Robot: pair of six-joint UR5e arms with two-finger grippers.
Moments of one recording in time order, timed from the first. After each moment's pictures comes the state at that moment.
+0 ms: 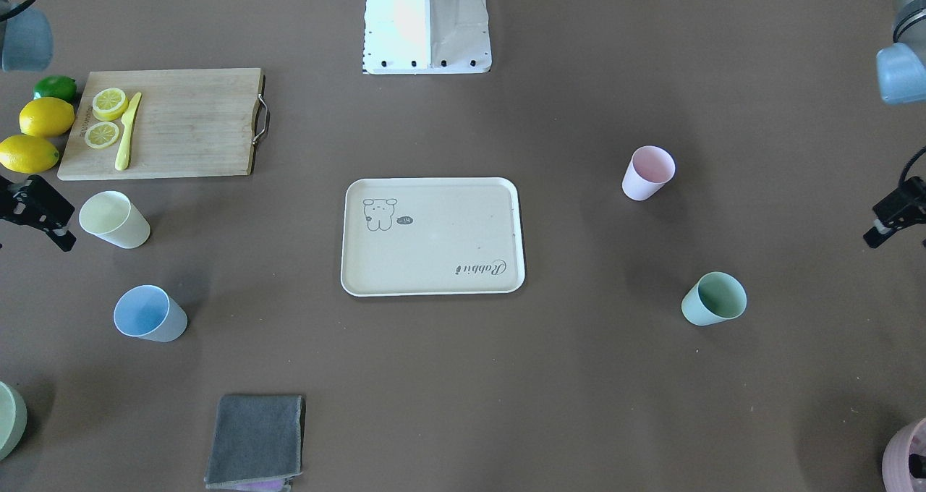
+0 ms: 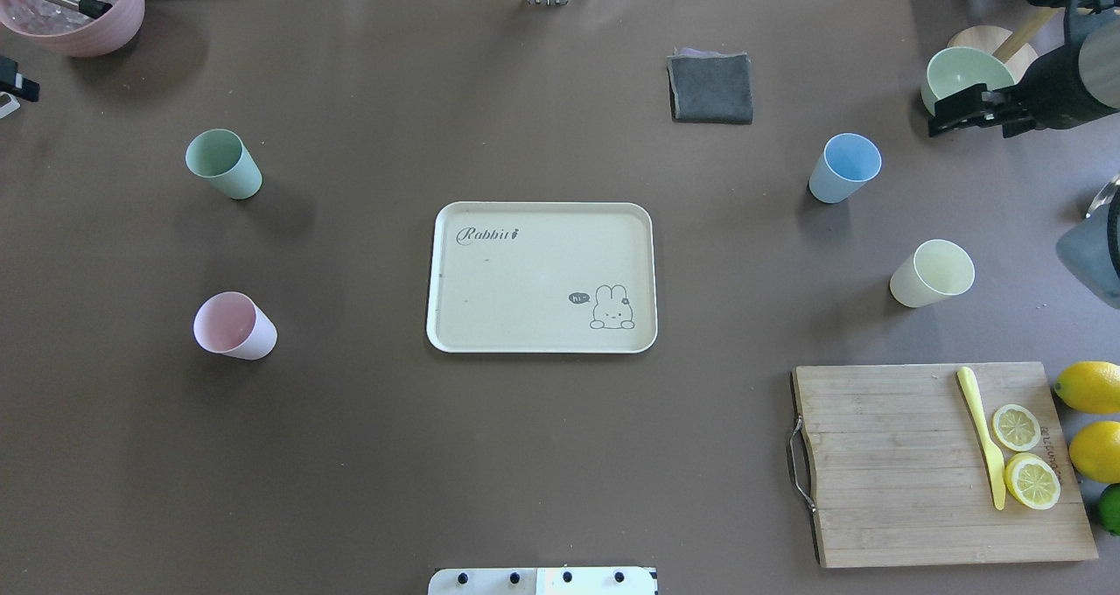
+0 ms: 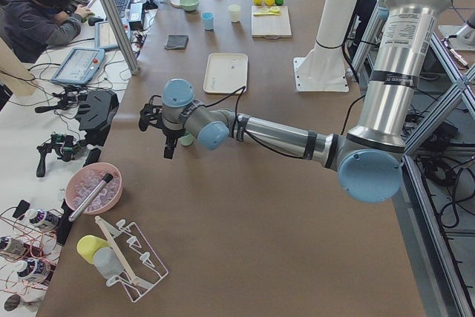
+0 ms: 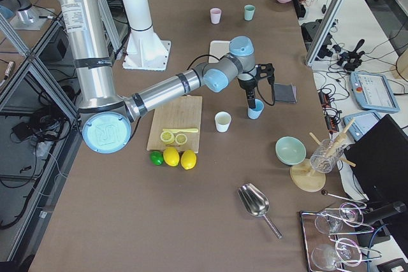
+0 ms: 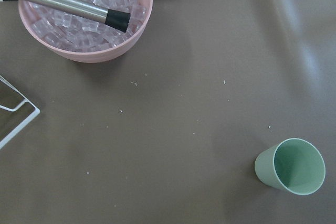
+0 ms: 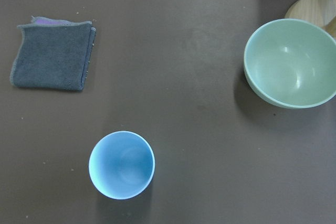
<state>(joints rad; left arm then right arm) -1.29 -1.80 -1.54 -2.05 -2.30 -0.62 1.10 -1.40 1.83 -1.27 2.09 0.79</state>
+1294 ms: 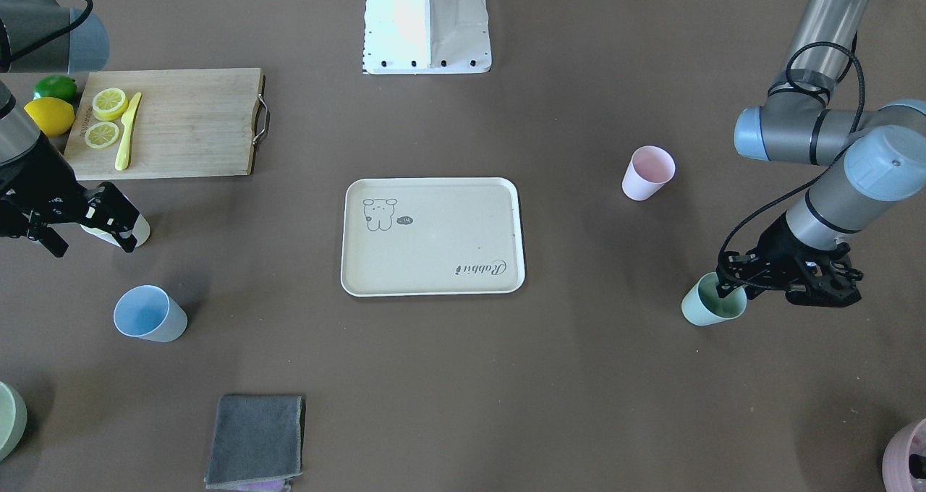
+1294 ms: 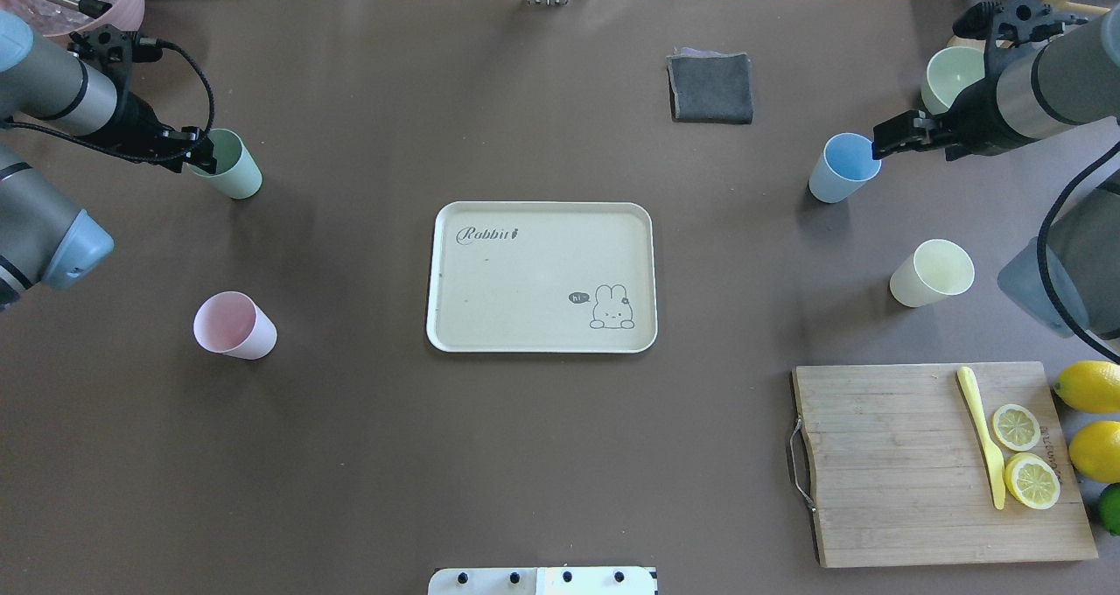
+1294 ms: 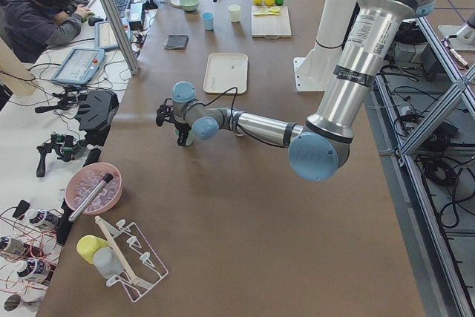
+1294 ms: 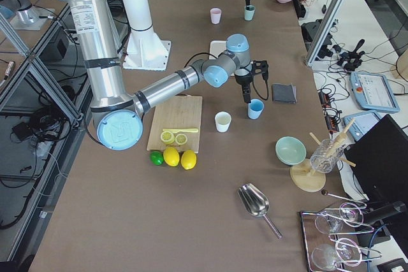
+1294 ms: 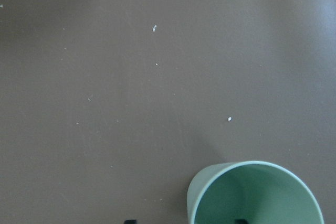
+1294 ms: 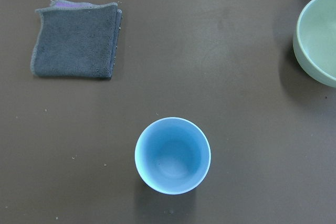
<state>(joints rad) -1.02 -1.92 -1.36 -2.16 -2.16 -0.79 1.02 -1.37 1.83 -1.26 2.04 0.86</state>
